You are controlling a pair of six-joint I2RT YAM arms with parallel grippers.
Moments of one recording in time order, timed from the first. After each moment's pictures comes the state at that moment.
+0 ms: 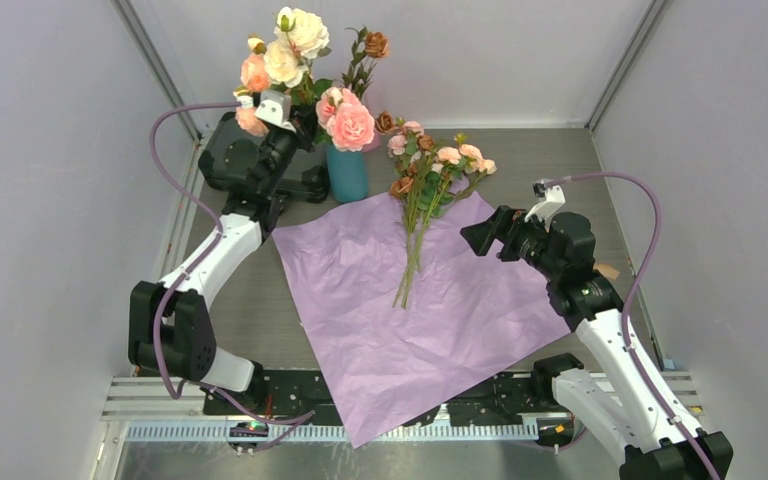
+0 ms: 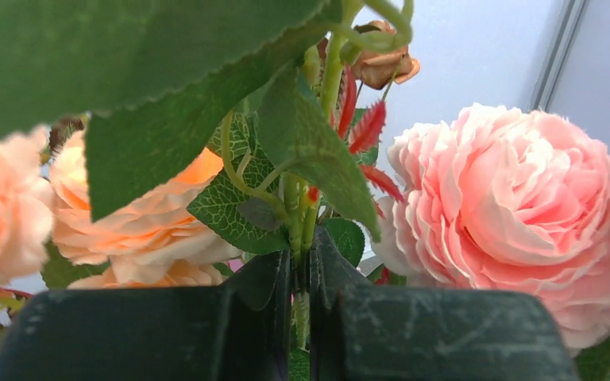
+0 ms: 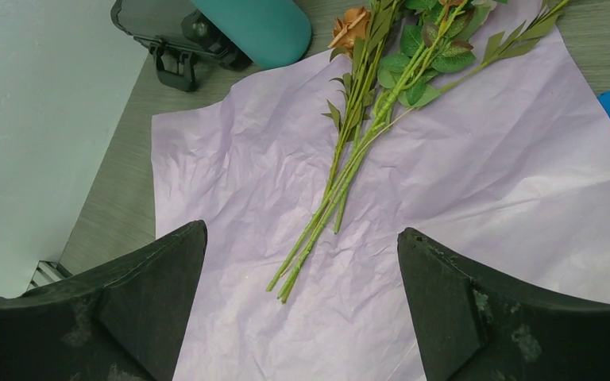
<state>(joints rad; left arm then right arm) -0.24 1.45 1.09 0.75 0.23 -0.06 0.23 0.77 0.66 -0.18 -0.31 0.48</state>
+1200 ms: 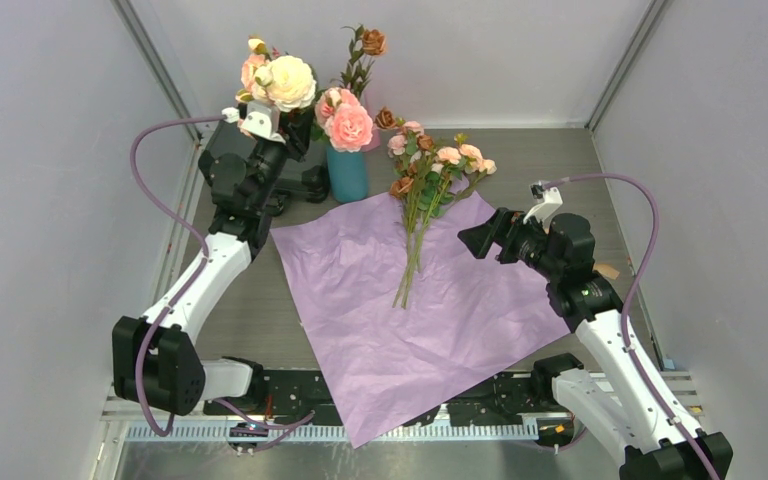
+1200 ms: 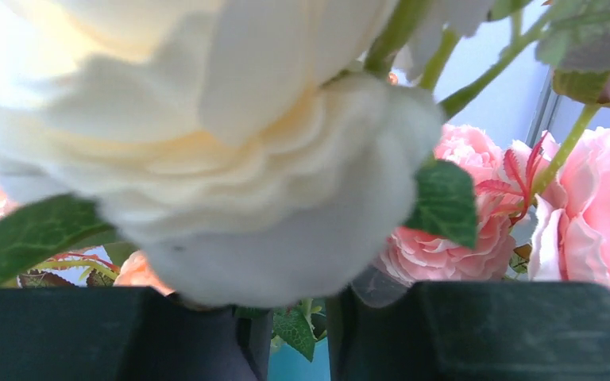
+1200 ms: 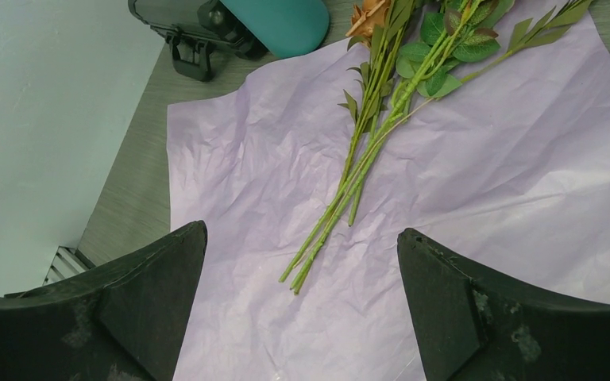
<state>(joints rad) -0.25 1.29 1.01 0.68 0.18 -0.03 0.23 0.77 0.66 -0.18 -0.35 0.49</state>
